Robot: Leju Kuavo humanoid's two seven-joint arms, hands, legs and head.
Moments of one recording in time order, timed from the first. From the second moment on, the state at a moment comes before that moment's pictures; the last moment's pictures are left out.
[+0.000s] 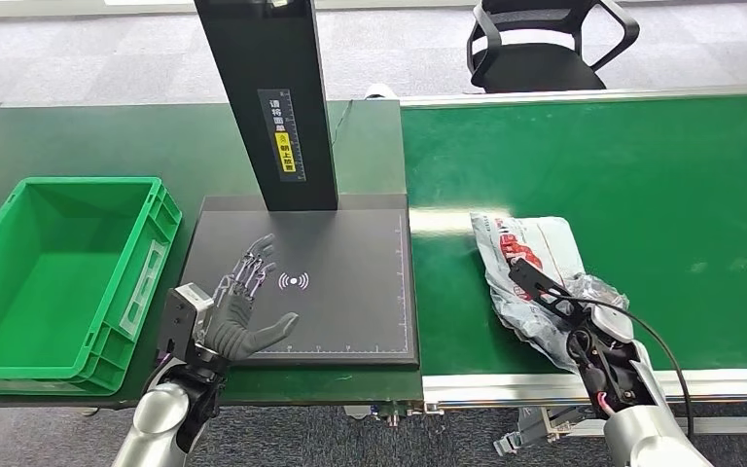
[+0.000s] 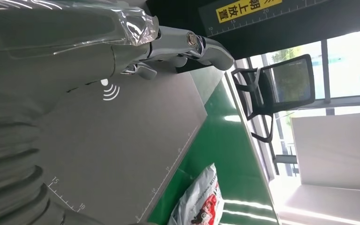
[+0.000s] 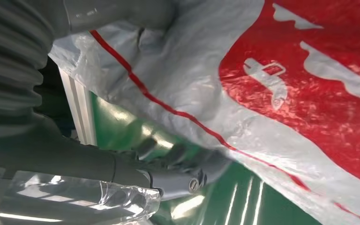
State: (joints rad) left arm -0.21 -0.01 -0.20 -1.27 -0.05 -0.21 -0.19; right arm -0.49 -0.18 0.10 -0.69 1.02 0.18 0.44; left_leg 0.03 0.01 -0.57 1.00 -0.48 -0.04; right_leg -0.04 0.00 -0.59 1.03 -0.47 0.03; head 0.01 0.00
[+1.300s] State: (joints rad) left arm -0.14 0.00 -0.18 -1.32 -0.05 -0.20 -0.20; right arm -0.52 -0.14 0.07 -0.67 0.94 0.20 0.26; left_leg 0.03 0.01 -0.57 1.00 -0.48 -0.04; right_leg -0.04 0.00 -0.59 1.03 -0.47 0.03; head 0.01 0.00
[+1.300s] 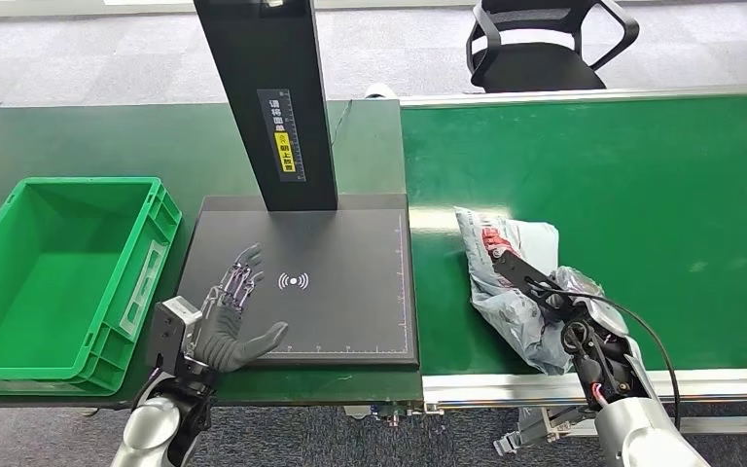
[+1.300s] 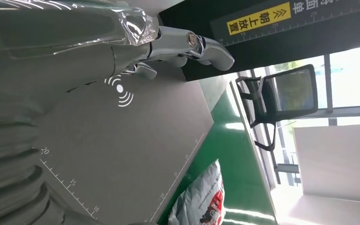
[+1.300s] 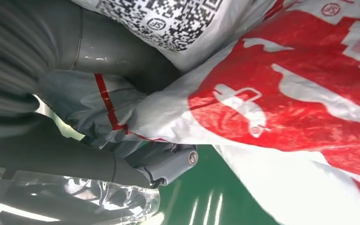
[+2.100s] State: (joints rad) left arm -0.03 0.01 -0.13 -1.41 -0.04 -0.18 -0.27; right arm -0.50 -0.07 0.07 -0.97 0.62 -0.18 -0.21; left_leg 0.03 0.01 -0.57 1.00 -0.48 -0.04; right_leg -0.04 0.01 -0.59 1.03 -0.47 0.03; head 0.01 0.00
